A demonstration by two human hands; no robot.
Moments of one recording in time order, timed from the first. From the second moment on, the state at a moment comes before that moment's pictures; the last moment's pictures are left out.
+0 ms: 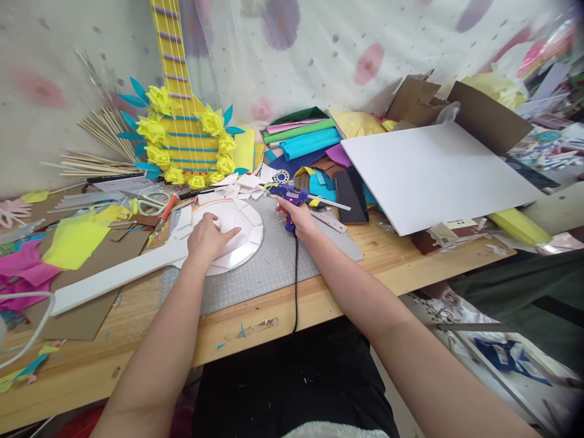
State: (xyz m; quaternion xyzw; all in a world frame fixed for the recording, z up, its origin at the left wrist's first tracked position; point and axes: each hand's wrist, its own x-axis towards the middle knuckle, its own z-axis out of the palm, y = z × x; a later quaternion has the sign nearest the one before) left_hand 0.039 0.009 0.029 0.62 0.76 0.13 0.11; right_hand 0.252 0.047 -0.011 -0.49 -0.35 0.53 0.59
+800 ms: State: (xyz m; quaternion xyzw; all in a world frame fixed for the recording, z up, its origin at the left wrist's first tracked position) left_hand 0.024 0.019 0.013 0.72 0.65 0.19 0.17; right_hand 0.253 0.044 -0.008 -0.50 -0.35 0.53 0.59
